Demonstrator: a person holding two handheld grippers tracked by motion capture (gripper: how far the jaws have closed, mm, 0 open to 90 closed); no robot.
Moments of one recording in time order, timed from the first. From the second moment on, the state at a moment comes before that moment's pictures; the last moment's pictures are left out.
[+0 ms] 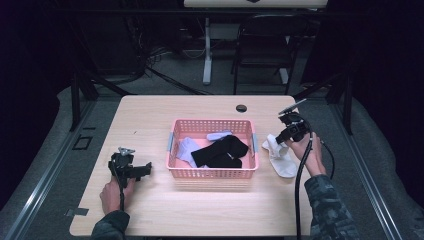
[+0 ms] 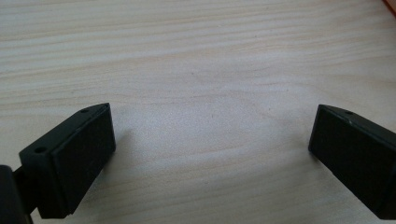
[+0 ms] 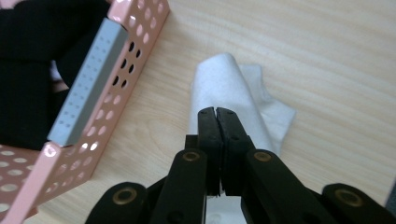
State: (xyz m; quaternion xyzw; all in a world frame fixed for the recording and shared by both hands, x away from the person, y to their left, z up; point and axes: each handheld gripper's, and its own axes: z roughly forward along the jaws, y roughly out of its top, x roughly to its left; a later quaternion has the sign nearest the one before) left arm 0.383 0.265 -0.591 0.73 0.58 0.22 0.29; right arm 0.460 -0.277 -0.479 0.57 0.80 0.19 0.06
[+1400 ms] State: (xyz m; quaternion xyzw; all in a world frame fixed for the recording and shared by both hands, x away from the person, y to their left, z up) left arm 0.383 0.265 -0.591 0.73 0.58 0.22 0.29; right arm 0.349 -0.321 -0.477 0.55 0.79 0.24 0.13
